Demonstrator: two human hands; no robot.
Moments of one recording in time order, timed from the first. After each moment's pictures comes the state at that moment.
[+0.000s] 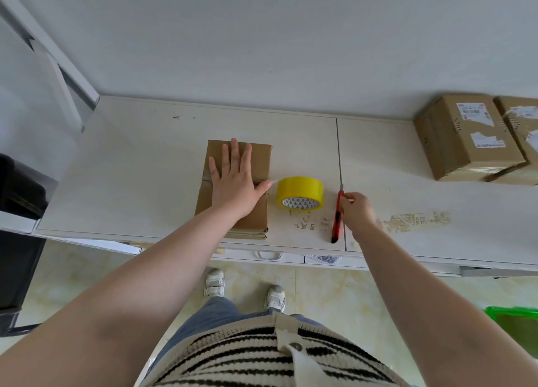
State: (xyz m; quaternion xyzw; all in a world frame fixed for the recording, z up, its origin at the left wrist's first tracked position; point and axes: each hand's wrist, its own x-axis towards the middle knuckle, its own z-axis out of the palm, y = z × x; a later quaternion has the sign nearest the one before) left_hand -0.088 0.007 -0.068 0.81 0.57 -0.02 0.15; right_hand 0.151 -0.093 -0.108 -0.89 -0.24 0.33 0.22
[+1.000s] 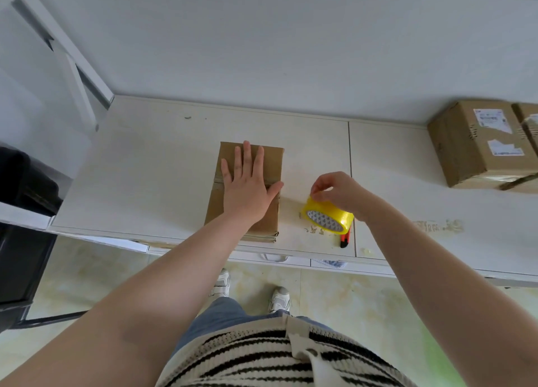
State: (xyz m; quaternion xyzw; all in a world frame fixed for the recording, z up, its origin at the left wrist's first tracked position) left_hand -0.090 0.004 -0.074 0.81 0.57 -0.01 0.12; right_hand 0.113 -0.045 -0.036 -0.73 -0.48 0.47 0.16
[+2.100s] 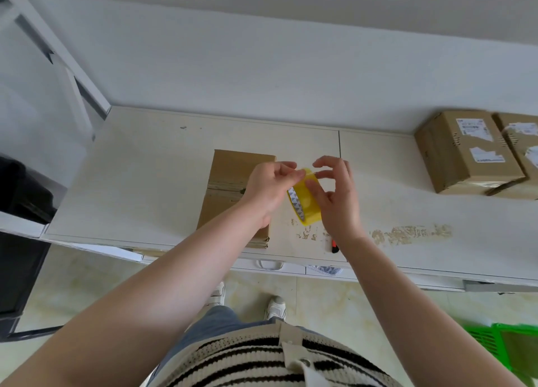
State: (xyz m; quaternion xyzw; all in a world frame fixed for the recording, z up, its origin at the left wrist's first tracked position) left_hand -0.045 -0.018 0.011 0.49 0.52 0.29 0.64; right_hand 0.079 -0.085 -0.015 -0.65 -0.51 0.24 0.50
